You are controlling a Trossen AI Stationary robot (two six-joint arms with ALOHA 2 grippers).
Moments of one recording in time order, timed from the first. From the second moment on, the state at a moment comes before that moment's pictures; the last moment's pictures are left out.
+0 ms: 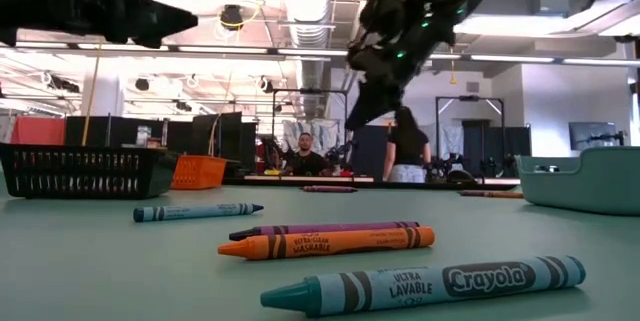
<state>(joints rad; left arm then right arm) -0.13 0.54 0.13 0.51 -0.24 0.27 -0.40 1.72 1.18 -0.29 -0.10 0.00</state>
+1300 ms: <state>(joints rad) -0.13 0.53 0.06 0.46 -0.35 0.30 -0.64 2.26 1.81 -0.73 -0.18 -0.21</state>
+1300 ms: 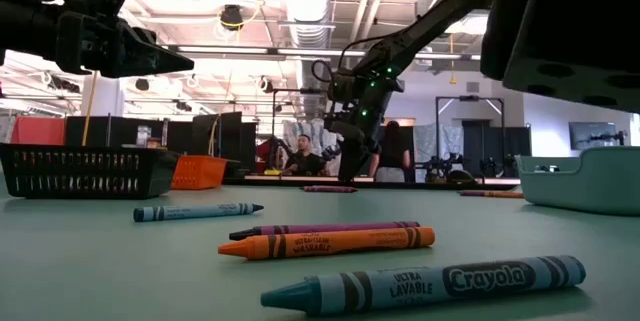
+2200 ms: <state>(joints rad) -0.13 0.53 0.06 0.44 -0.35 0.28 -0.63 2.31 1.81 -0.79 -0.12 -0.37</state>
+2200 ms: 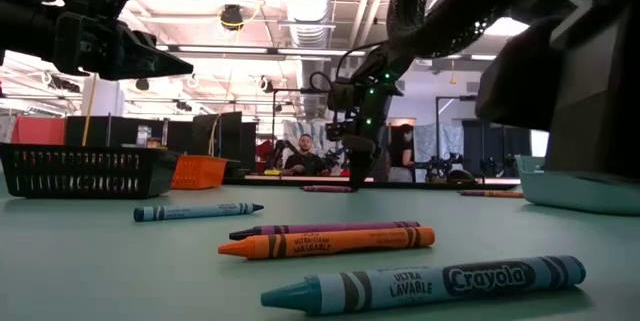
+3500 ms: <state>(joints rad) -0.13 0.53 0.04 0.31 -0.35 -0.04 -0.58 2.24 2.05 -1.17 -0.26 -0.42</state>
